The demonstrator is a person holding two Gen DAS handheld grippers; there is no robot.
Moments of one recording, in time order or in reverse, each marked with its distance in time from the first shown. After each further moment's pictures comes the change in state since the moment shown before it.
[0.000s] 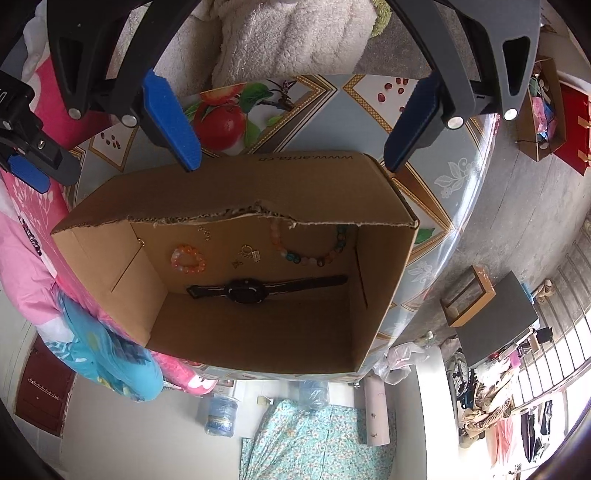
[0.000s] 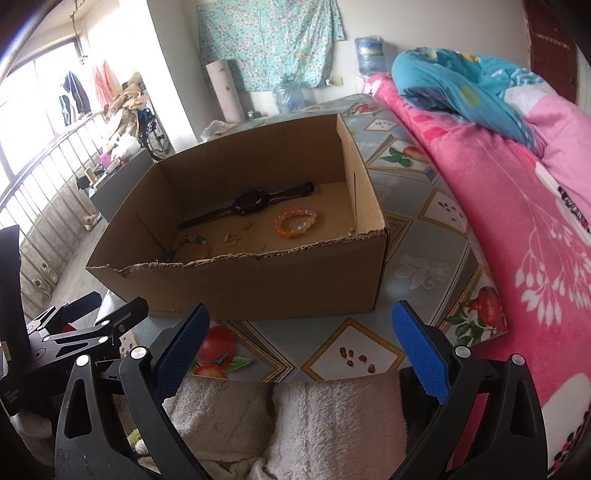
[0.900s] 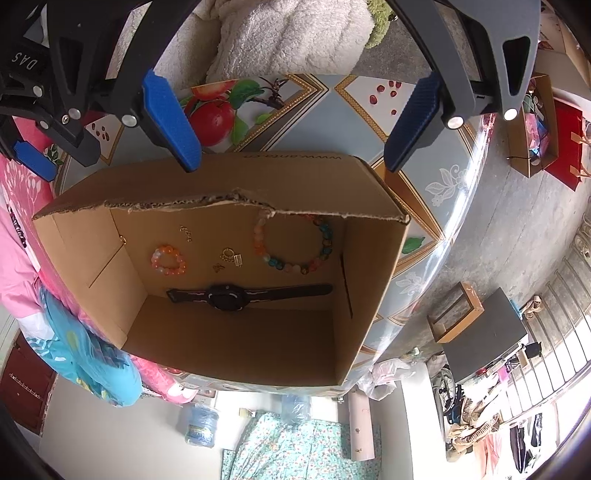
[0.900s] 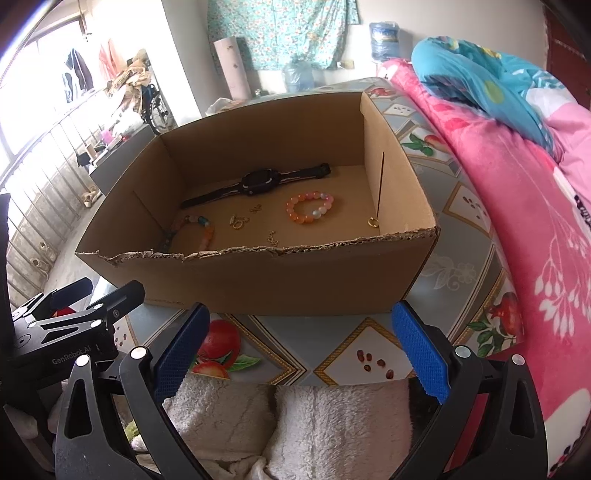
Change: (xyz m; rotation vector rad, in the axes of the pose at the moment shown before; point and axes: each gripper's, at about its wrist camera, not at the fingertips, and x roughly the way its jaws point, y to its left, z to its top) left arm 0.007 0.000 0.010 -0.032 0.055 0.054; right arm 0.024 0.018 0.004 -0.043 0.078 -0.001
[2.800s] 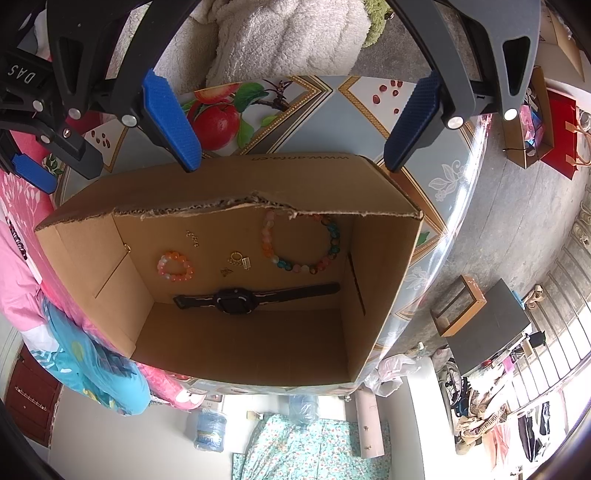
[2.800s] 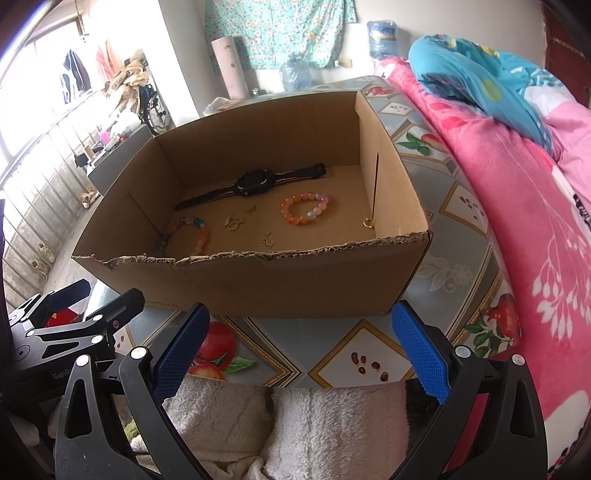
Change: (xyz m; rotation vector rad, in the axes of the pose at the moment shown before) left arm -0.002 -0.010 -0.002 0.036 -0.001 0.008; right arm 0.001 -0.004 0.003 0.003 0.005 -0.006
